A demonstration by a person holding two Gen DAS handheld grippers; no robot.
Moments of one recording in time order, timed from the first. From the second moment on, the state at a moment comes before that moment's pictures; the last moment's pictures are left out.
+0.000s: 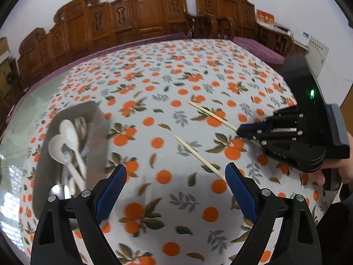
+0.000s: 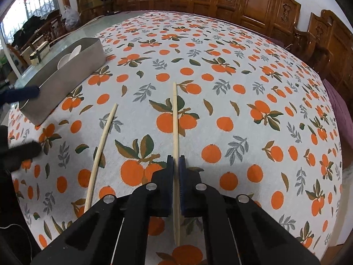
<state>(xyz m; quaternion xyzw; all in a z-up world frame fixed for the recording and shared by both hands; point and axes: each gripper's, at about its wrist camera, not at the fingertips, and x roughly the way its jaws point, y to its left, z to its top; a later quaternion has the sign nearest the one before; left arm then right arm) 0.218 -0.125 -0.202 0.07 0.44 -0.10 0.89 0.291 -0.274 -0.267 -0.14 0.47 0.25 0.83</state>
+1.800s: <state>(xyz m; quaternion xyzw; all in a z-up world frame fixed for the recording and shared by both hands) 0.227 -0.113 -0.236 0.06 0.49 -0.12 0.86 0.291 -0.268 -0.264 -0.13 0.47 0.23 0.84</state>
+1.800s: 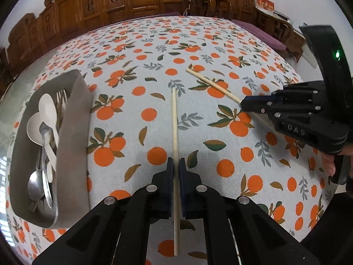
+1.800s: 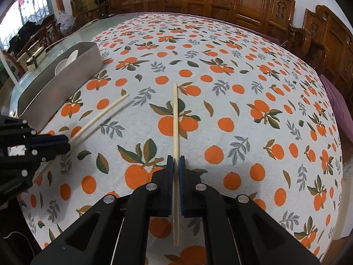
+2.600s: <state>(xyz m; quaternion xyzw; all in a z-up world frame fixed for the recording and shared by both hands) 0.242 -0.031 -0.157 0.03 0.42 -0.10 0.90 0.268 -0.228 -0.213 -0.08 0.41 0.26 0.87</state>
